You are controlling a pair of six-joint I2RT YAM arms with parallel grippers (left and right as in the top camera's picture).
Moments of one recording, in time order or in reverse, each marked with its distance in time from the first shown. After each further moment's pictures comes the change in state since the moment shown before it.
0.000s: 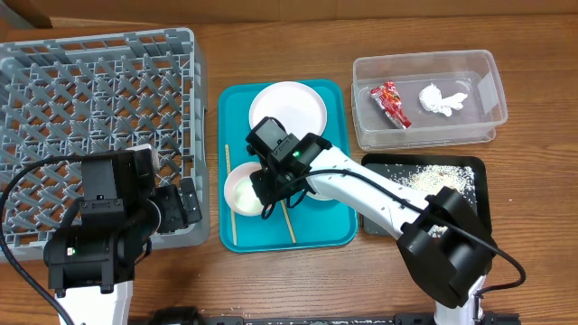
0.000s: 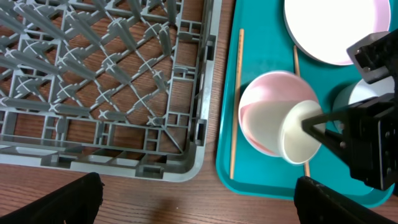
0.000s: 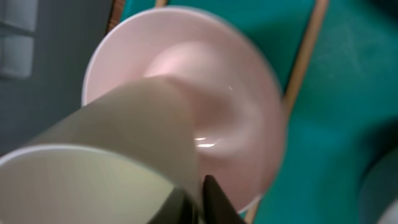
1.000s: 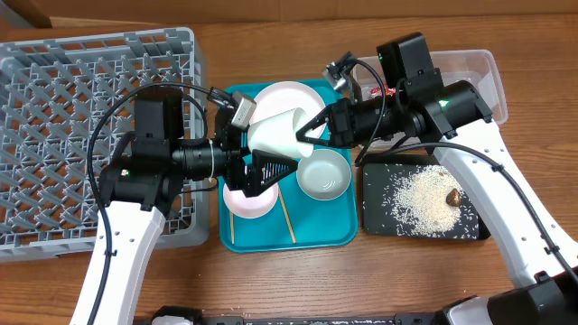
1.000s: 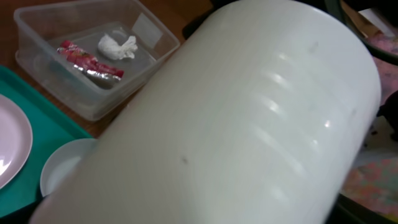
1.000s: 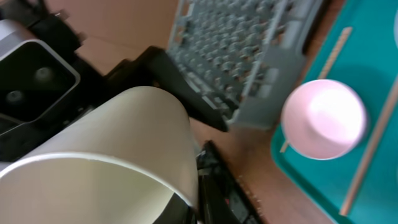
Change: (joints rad) left arm -0.186 0.287 0.002 0.550 1.082 0.231; right arm -0.437 -0.370 0.076 -0.135 -0.826 -0.076
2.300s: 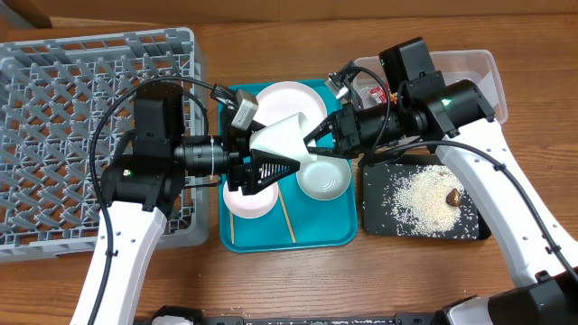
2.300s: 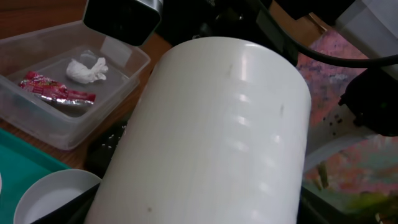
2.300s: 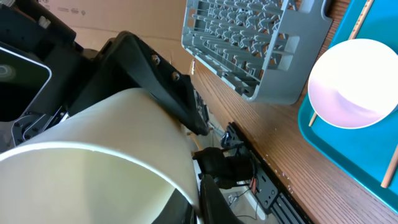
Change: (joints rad) left arm -0.005 0.000 0.000 0.089 0.113 0.018; right arm -0.008 0.000 0.000 -0.124 -0.071 0.010
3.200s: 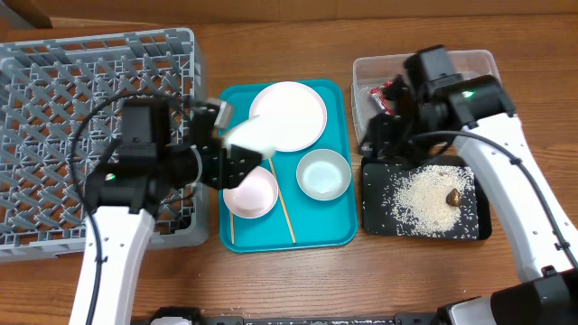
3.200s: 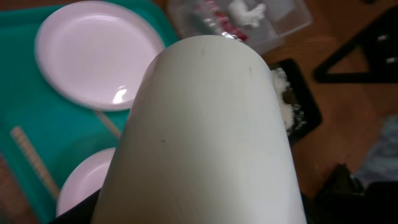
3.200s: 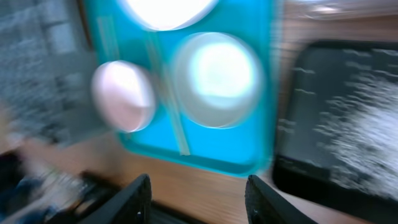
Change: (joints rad) left arm 0.097 -0.029 0.000 -0.291 -0.564 -0.003; right arm -0.123 0.000 0.001 -0.290 0.752 0.004
